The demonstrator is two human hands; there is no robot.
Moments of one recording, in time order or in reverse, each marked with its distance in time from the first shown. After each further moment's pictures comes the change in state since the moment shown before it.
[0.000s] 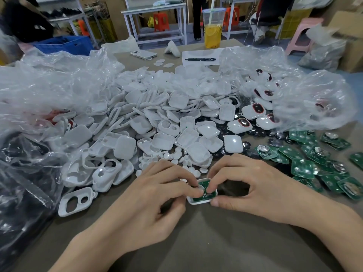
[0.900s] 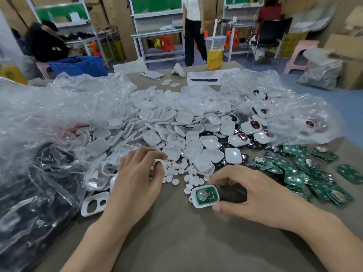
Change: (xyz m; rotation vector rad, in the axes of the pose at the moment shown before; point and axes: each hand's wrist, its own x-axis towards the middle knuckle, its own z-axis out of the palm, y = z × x) left_hand -0.001 -0.032 -0.003 0.202 0.398 -0.396; right_hand -0.006 -0.005 0.003 -0.022 0.095 0.033
